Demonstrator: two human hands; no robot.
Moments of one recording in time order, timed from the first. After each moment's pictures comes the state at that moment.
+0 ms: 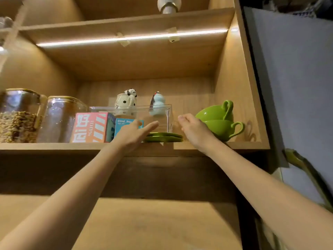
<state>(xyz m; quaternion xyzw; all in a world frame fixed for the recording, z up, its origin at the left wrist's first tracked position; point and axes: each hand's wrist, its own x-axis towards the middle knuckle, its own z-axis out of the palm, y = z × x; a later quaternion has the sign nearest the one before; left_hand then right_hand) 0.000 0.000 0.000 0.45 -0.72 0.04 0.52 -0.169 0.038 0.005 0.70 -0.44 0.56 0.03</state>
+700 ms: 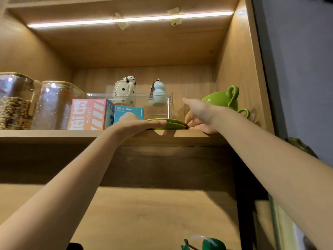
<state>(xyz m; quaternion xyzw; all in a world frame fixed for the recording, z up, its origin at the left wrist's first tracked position) 0.002 -0.005 0.000 0.48 -0.73 -0.09 0.48 -0.166 0.046 0.028 0.66 -0.55 0.48 -0.18</state>
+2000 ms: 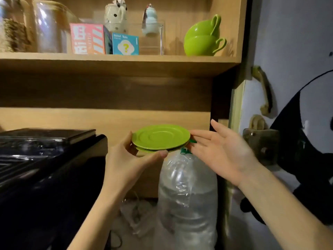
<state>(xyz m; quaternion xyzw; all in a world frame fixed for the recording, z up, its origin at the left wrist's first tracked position) 0.007 0.169 -0.260 0.36 -0.64 -0.26 0.63 -0.179 0.214 -0.218 0.42 -0.28 0.62 -0.60</state>
